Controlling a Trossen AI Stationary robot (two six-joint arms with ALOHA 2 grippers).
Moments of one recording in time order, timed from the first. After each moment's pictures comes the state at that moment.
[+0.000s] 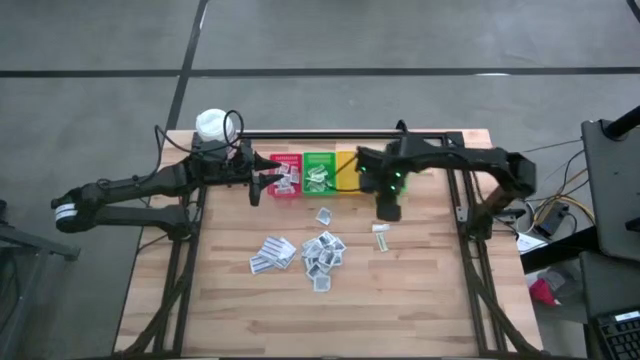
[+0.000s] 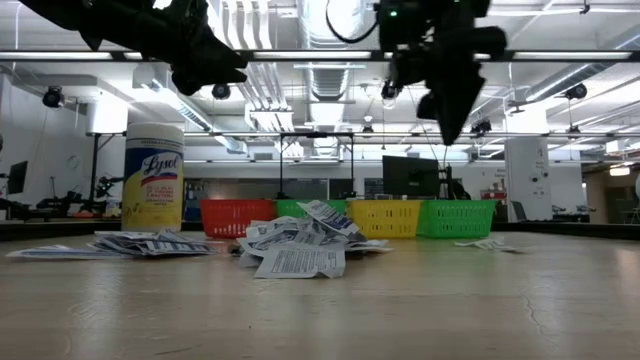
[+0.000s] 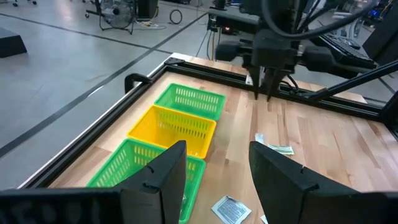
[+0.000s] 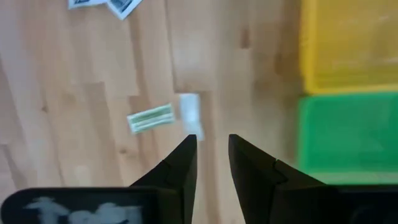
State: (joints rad) left arm 0.38 0.85 0.63 0.01 0.13 -0.08; right arm -0.24 1.62 1.35 -1.19 -0.18 -0.12
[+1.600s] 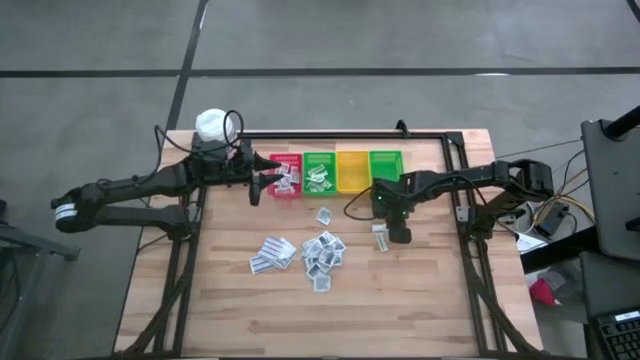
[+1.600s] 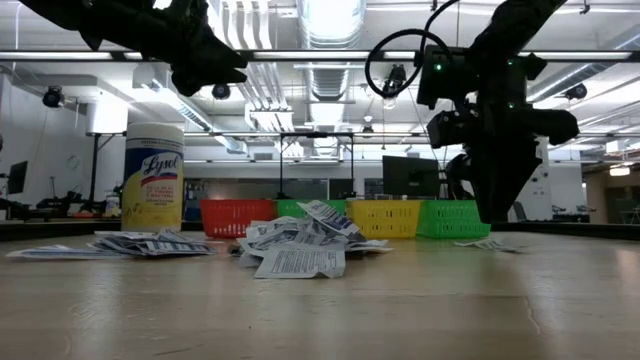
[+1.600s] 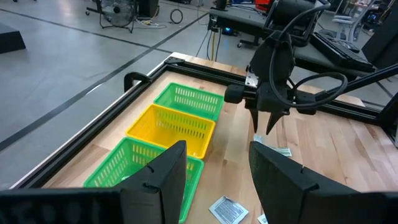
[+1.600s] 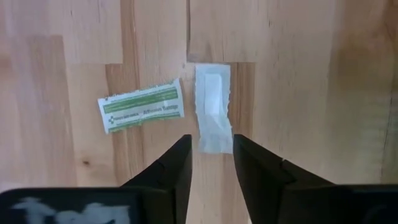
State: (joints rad) left arm 0.38 0.85 0.63 0.01 0.13 -0.10; right arm -0.18 1.51 0.81 -0.68 -0.18 -0.13
